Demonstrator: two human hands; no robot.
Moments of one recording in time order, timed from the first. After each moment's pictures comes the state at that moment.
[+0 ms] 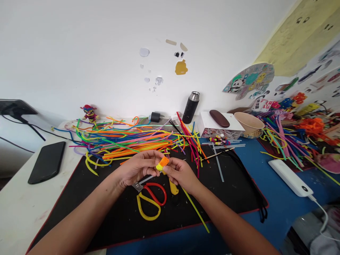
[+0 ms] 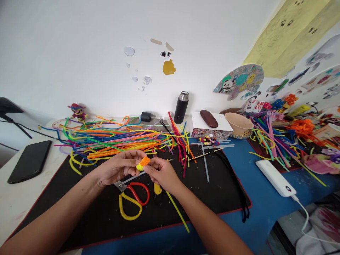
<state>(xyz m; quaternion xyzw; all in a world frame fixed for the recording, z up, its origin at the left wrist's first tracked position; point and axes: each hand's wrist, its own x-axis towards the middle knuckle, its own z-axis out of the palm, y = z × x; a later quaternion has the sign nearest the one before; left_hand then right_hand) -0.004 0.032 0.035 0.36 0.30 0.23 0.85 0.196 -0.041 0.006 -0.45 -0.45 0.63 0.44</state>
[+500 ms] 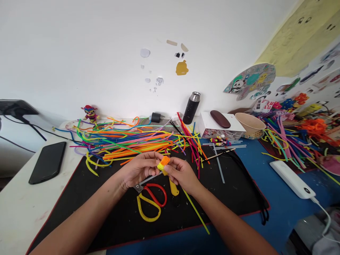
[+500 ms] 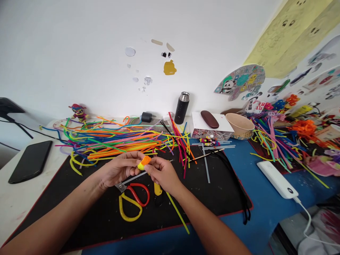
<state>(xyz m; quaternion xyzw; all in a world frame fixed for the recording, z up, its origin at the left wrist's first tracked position) 0.001 0.032 0.028 0.32 0.29 0.24 0.87 0.194 -0.040 0.005 -0.46 -0.45 0.62 0.46</state>
